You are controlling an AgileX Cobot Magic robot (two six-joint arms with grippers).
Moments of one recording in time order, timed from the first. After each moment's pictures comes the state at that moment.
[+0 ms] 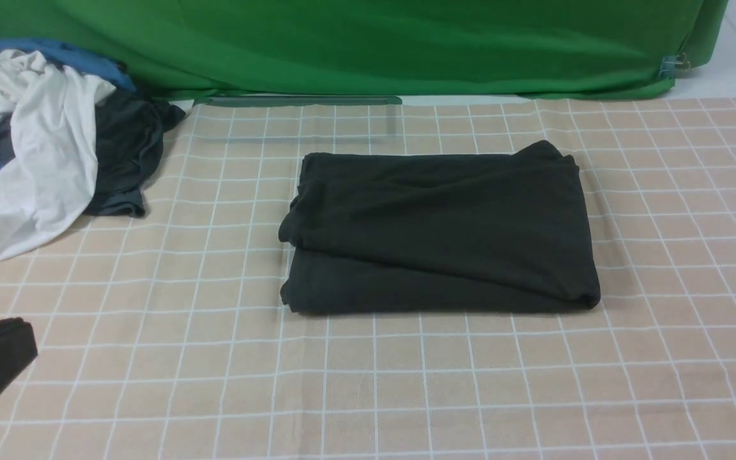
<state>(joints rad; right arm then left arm) 0.18 0.24 -0.52 0.19 0.07 -0.26 -0.29 0.31 -0.55 -0.17 0.72 0.02</state>
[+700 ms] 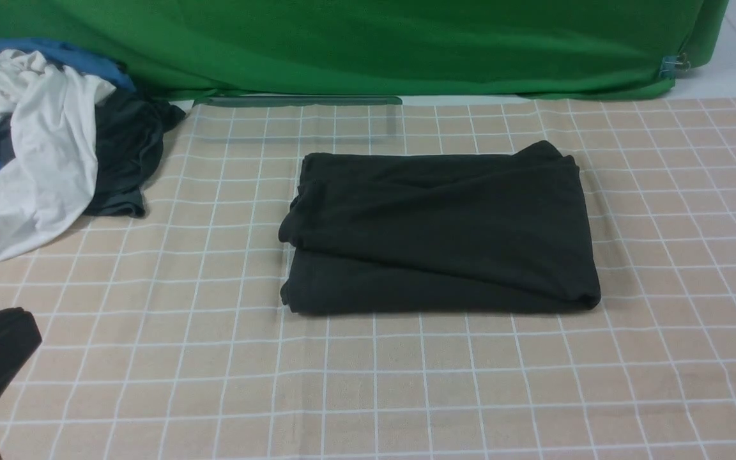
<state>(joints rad) 0.18 0.16 -0.42 0.19 -0.03 -0.27 -0.29 0.26 -0.46 -0.17 0.57 0.02</state>
